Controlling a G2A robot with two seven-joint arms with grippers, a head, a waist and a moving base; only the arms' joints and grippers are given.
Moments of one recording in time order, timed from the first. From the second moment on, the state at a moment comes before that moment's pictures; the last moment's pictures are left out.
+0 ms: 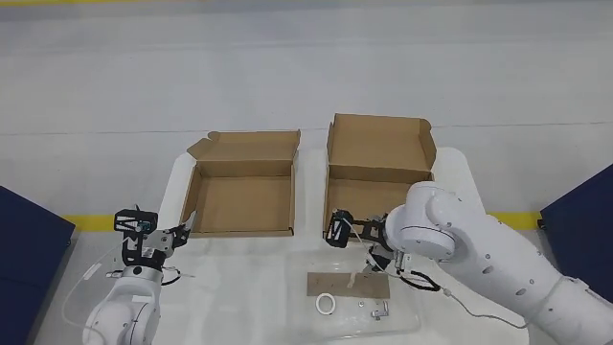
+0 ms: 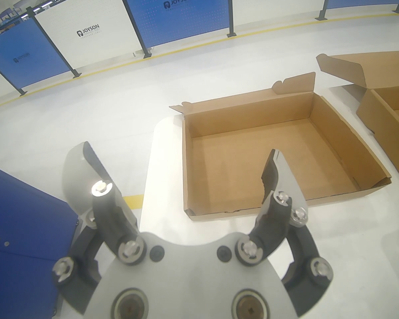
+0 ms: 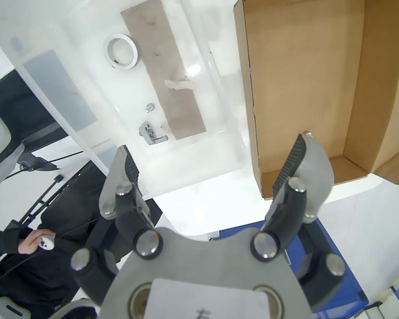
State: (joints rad) left arm 1.73 -1.15 -1.60 -1.80 1.33 0.00 0.00; right arm -0.77 -0.88 0.67 -1.92 -0.67 -0.29 1.53
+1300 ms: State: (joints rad) left arm 1.73 -1.15 -1.60 -1.80 1.33 0.00 0.00; right arm -0.58 -0.86 0.21 -1.89 -0.59 -0.33 1.49
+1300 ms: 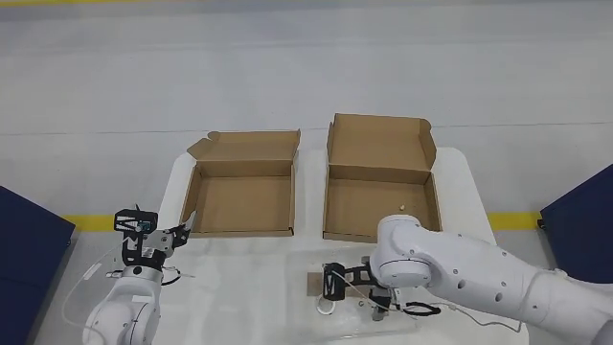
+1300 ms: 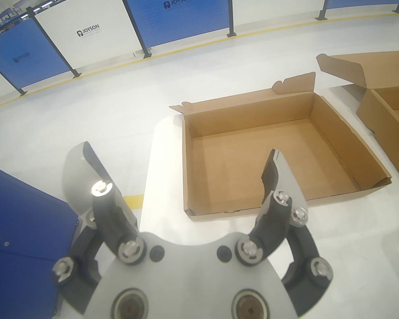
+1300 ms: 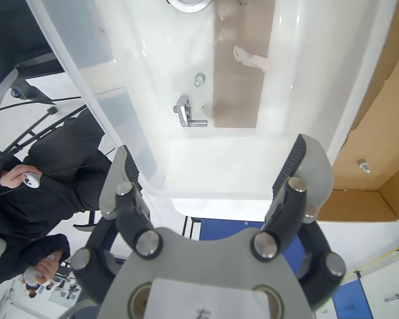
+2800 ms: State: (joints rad) left arm 1.73 -1.15 -1.60 -1.80 1.33 0.00 0.00; right arm -0.71 -0.94 0.17 -1.76 -0.77 -0.37 1.45
